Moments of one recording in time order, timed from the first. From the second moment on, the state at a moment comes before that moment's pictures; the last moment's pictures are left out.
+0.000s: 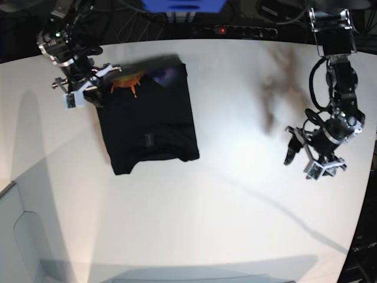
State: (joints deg) left arm -1.1 -27.1 -14.1 92.3 -9.4 -39.5 33.7; right arm -26.2 -6.5 27.6 112.1 15.9 39.5 -39.9
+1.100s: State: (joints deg) left arm 7.6 -27.0 -20.0 92.3 -9.7 -39.4 33.2; right arm -29.6 -5.8 17.0 103.7 16.0 39.4 -30.0
